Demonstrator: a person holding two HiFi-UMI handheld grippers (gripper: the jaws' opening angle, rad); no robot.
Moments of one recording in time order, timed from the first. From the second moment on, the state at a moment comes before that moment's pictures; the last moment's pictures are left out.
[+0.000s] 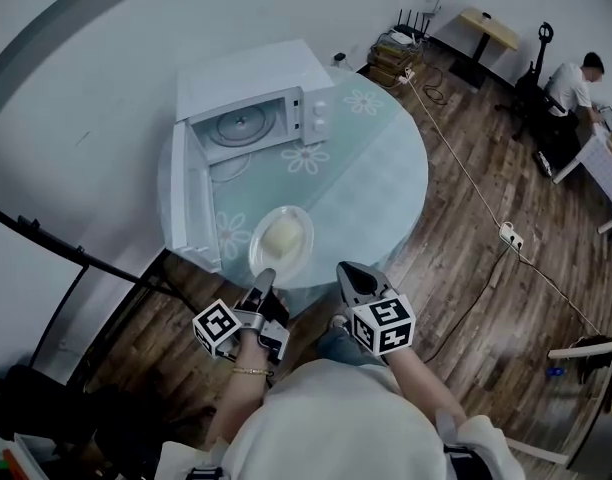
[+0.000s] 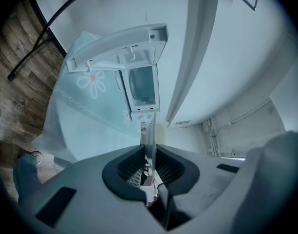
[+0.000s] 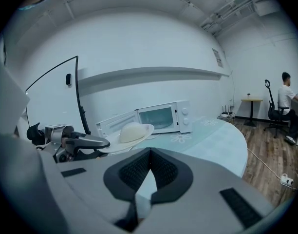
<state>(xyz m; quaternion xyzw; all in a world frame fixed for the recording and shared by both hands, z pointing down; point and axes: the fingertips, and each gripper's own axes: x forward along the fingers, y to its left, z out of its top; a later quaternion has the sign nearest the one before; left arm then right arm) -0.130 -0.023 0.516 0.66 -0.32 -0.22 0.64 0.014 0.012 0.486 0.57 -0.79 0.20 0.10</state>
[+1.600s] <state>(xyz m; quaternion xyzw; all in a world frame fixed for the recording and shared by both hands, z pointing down) -0.094 -0.187 0.540 0.57 -0.46 -0.33 0.60 0.052 -0.156 0.499 0.43 -0.87 0.18 0.13</state>
